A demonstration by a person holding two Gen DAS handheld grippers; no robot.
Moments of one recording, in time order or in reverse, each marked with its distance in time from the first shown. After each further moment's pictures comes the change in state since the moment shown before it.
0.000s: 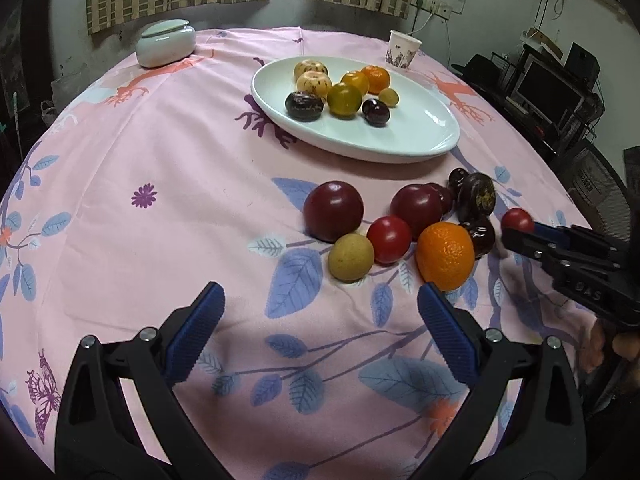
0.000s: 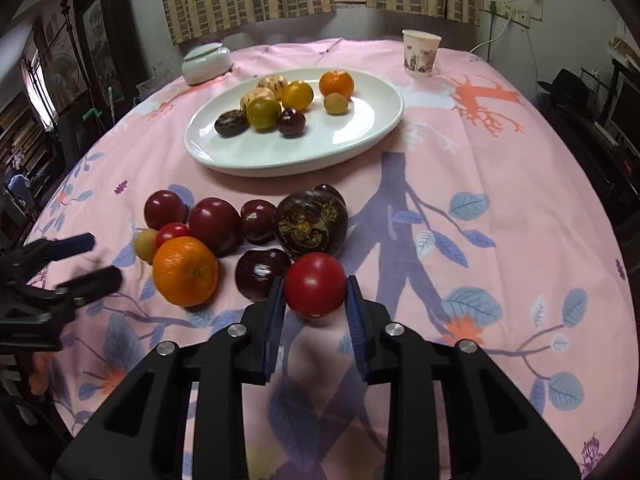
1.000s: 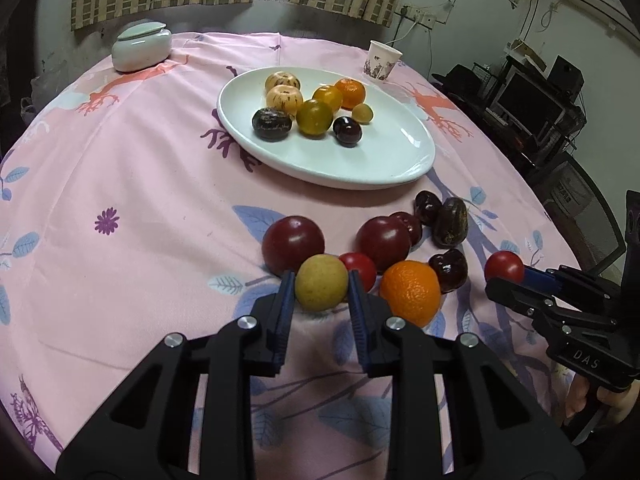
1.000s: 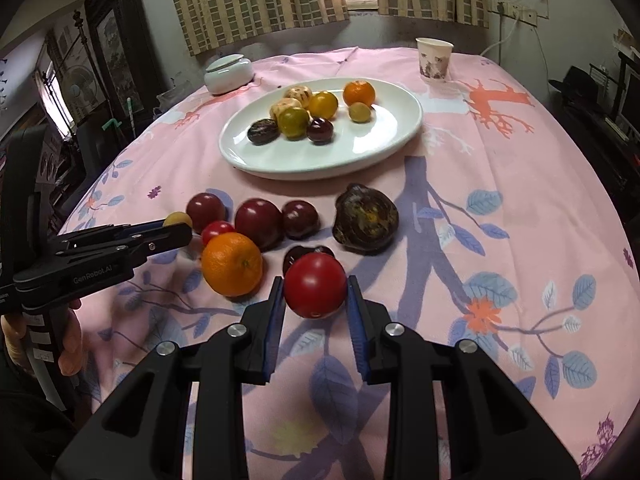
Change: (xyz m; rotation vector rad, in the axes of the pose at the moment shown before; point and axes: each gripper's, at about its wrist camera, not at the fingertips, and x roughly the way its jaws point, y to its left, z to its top) left arm 0.001 -0.012 0.024 -0.004 -0.041 -0.103; right arm -0.017 0.016 -0.002 0.003 -0.023 0.085
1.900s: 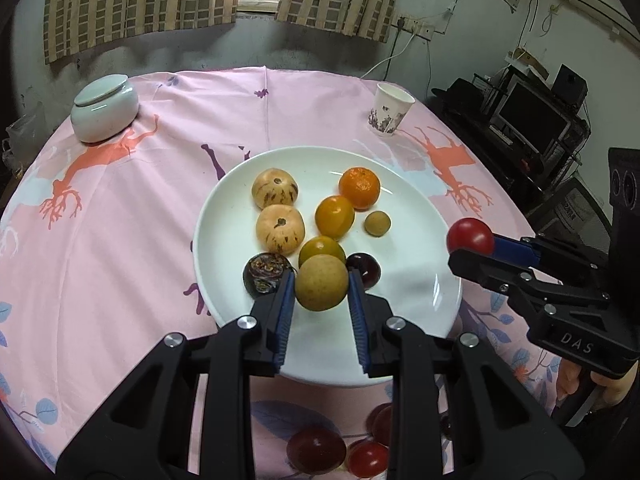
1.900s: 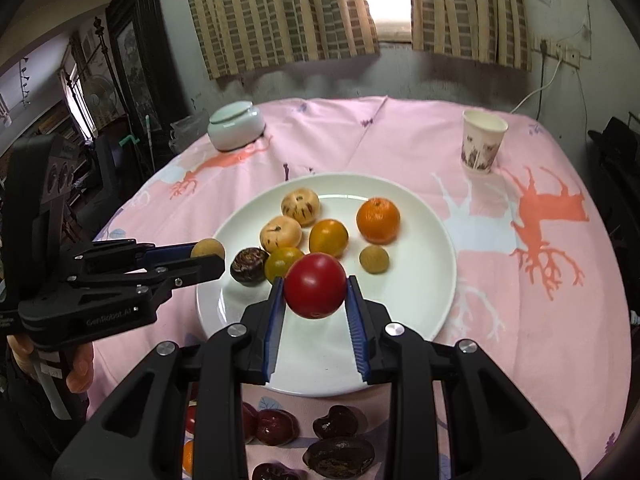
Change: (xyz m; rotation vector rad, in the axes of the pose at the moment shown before) left arm 0.053 0.012 0.138 0.045 -0.003 -0.014; right arm 0.065 -0.026 0.151 -0.066 -0.043 0.085
